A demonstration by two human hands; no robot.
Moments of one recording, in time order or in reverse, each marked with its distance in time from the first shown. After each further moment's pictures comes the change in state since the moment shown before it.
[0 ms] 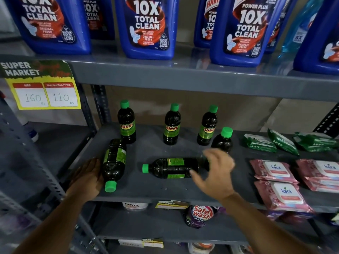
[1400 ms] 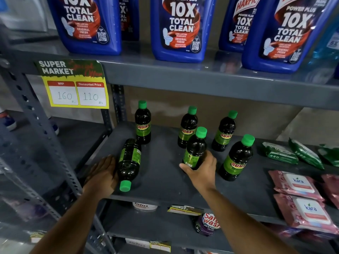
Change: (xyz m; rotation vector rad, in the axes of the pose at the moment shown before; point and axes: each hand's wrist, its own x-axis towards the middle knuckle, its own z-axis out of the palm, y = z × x) left_hand 0.002 -0.004 0.005 -0.006 0.032 0.021; right_hand 0.017 -0.045 0.081 0.417 -0.206 0.643
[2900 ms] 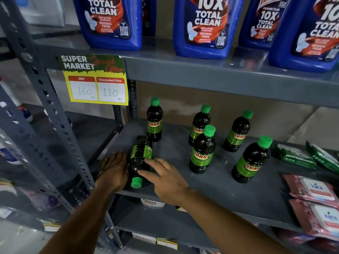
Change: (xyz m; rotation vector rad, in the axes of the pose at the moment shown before) left_hand 0.001 0.002 -0.001 -0.040 -0.023 -0.026; right_hand -0.050 -0.067 0.073 -0.446 -0.608 -0.950
